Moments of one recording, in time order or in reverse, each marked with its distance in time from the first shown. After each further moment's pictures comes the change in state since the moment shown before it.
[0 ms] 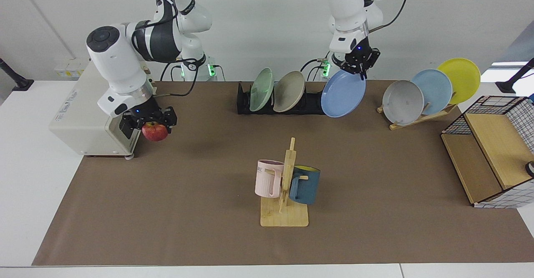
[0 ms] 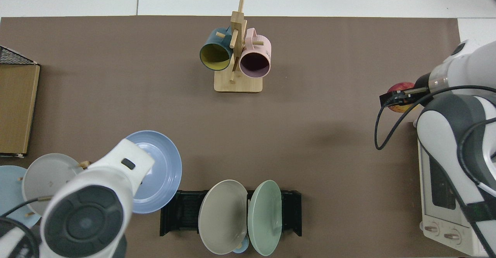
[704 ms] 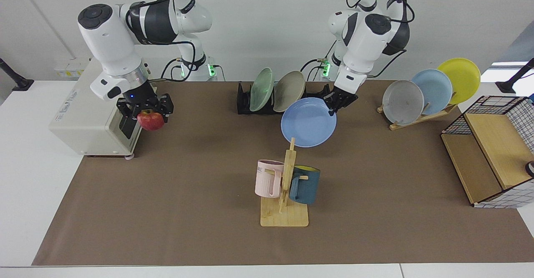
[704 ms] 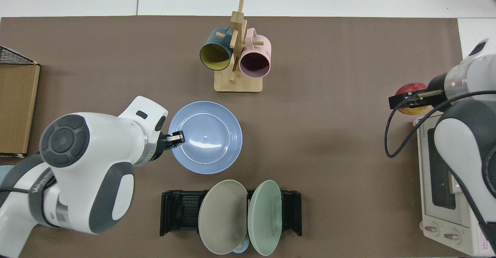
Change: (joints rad) left arm -0.032 0.301 0.043 0.020 -0.417 0.354 -0.021; right arm -0.001 -0.055 0.000 0.005 0.000 -0.044 0.000
